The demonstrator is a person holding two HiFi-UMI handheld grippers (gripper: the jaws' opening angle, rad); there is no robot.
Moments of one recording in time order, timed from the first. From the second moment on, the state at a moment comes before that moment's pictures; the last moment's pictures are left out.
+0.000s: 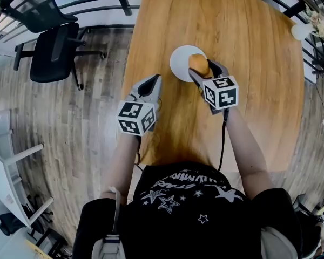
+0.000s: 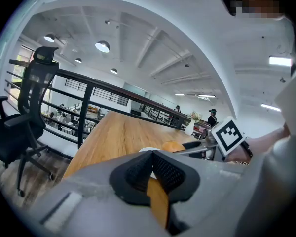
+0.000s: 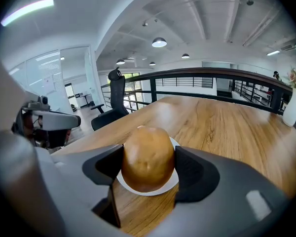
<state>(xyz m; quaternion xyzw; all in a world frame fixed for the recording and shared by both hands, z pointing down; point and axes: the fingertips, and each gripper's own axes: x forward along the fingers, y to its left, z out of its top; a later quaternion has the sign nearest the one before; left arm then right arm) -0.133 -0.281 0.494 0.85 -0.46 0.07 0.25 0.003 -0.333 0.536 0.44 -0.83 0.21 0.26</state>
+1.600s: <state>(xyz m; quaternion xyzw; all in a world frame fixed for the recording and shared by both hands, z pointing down) -0.134 -0.276 0.517 0.84 -0.46 0.08 0.28 -0.022 -0.349 0.566 0.43 -0.84 0.14 0.31</state>
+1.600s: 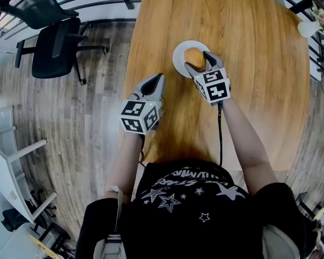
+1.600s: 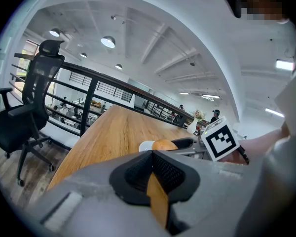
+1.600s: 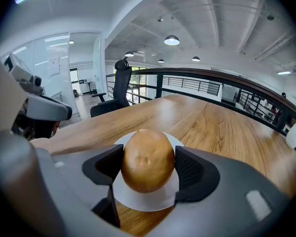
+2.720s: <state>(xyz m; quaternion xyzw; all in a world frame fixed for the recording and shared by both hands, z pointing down) -0.137 -0.241 0.495 0.83 -0.48 0.06 0.27 0.011 -0.324 0.526 0.45 -0.83 0.20 0.26</state>
